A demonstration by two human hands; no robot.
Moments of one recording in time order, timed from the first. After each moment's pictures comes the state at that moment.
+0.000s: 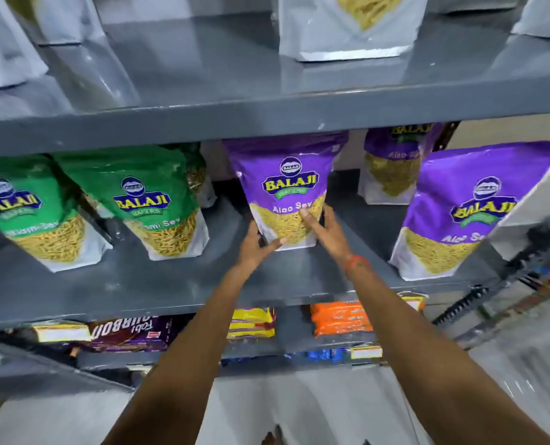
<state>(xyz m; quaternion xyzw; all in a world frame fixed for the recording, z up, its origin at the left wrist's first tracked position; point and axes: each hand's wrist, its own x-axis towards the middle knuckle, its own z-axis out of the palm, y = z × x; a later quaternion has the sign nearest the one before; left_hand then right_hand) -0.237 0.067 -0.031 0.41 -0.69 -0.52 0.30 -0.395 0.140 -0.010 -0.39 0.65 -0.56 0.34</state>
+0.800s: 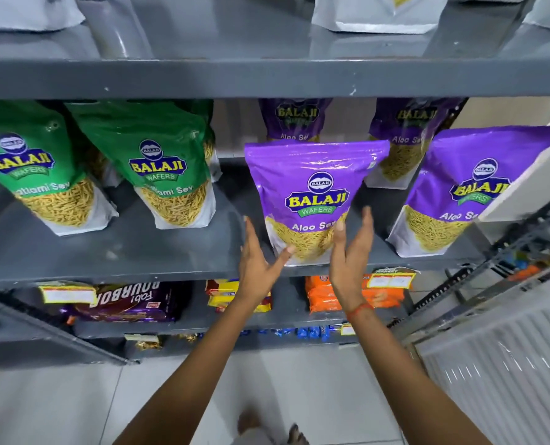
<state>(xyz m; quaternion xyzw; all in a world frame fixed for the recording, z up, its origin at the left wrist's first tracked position) -0.182 0.166 -0.029 0.44 -0.70 -0.44 0.34 -0.309 0.239 0.005 -0.32 0.68 -0.65 0.11</state>
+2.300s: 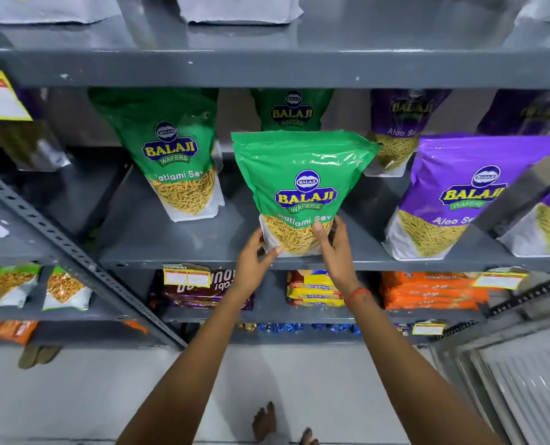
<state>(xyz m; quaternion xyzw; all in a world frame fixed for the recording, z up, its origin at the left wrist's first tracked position) 0.040 0.057 -0.058 0.42 -0.67 -0.52 0.32 -0.115 0.129 -0.029 -0.37 0.62 -0.61 0.32</state>
